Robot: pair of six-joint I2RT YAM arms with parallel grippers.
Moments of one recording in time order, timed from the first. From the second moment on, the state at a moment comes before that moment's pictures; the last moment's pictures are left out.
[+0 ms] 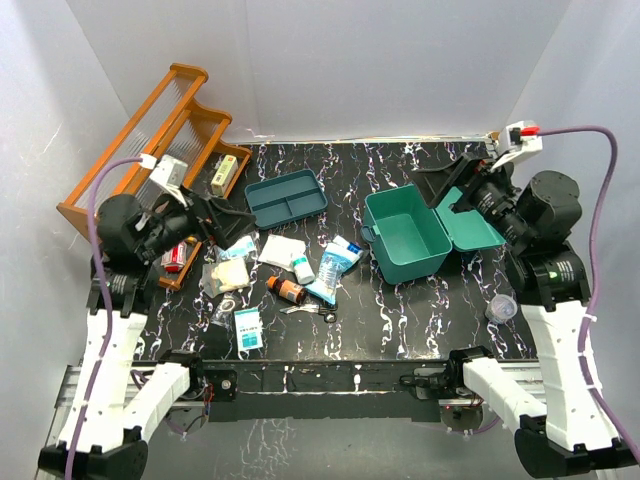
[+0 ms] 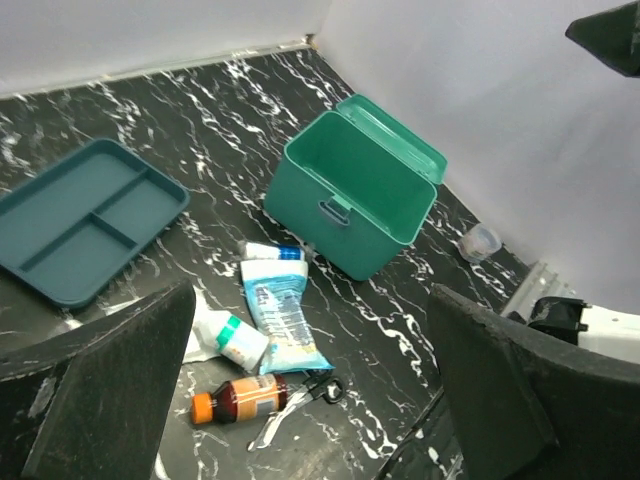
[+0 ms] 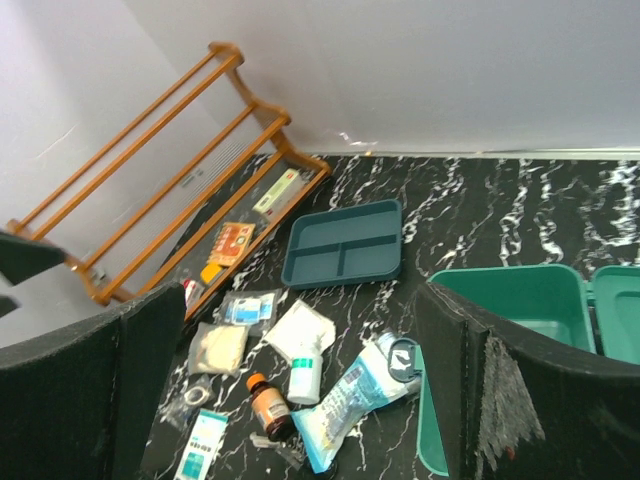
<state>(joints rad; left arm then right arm) -0.11 0.83 1.04 -0.35 0.70 -0.33 0.13 0.89 1.28 -0.42 -0.39 0.43</state>
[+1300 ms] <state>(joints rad) -0.30 1.18 0.81 -0.39 0.07 -0.70 0.89 1.55 1.28 -0.62 0.47 0.97</state>
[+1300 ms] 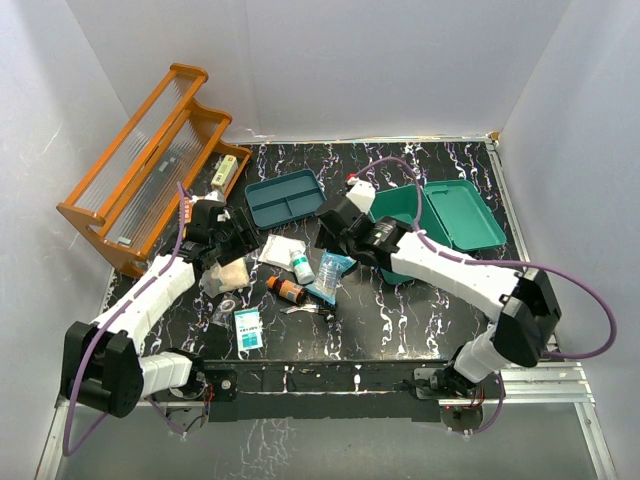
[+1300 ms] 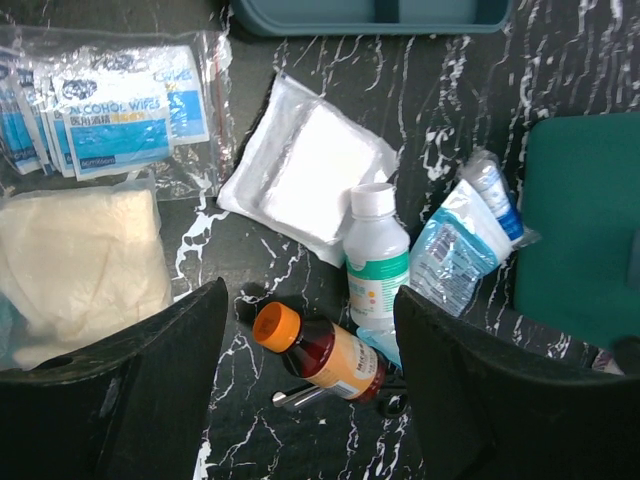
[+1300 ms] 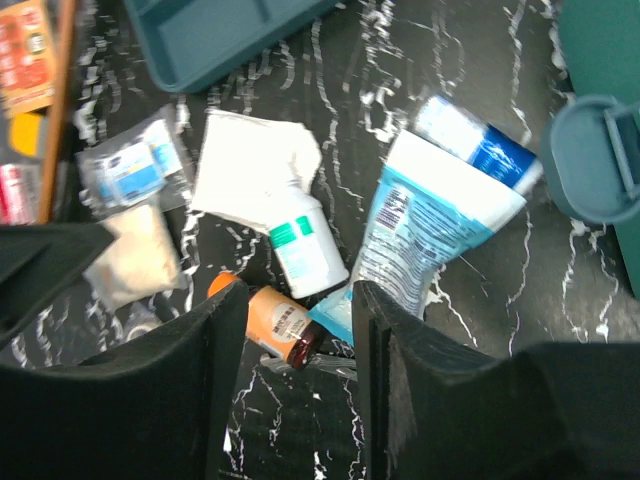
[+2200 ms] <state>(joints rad) -0.30 1.12 0.80 -0.43 0.01 -0.73 0.92 2.04 1.49 -0.53 0.23 0.60</state>
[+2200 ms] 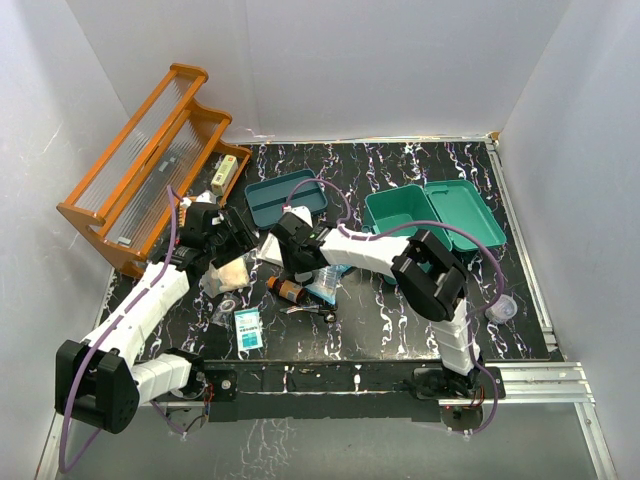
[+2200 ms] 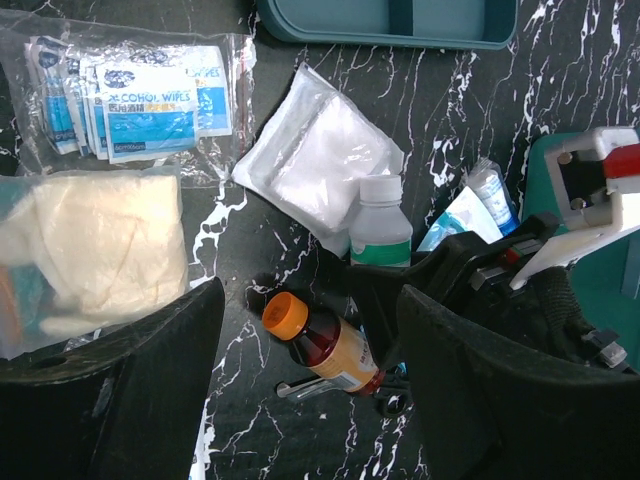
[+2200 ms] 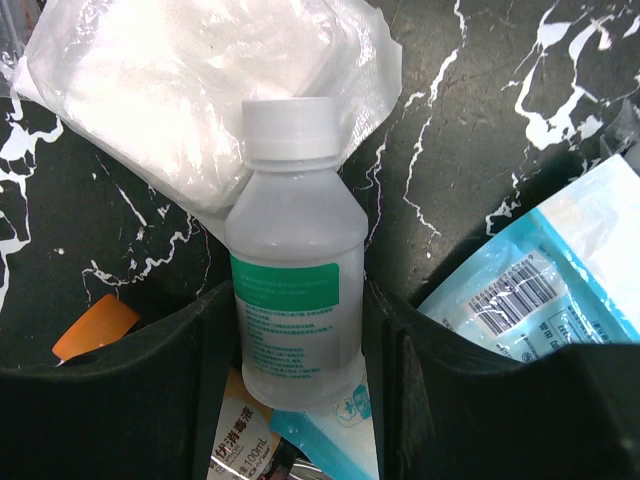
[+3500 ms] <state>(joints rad) -0.30 1.16 0.81 -0.32 0.09 -0.67 0.65 1.42 1.27 -0.63 0.66 1.10</state>
